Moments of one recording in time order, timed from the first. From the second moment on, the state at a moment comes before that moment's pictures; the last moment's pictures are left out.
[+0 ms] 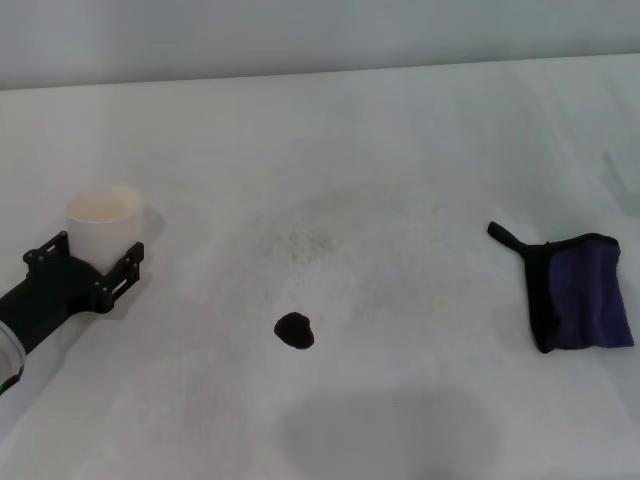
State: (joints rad) left arm -0.36 -2.09 1.35 0.28 -2.28 -0.92 2.53; right arm 0.30 2.01 2.33 0.05 -0.62 1.40 -2.86
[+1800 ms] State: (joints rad) left arm -0.31 -2.09 1.37 0.20 -2.29 -1.04 2.57; right arm 0.29 2.01 2.33 0.04 -0.62 1.46 -2.86
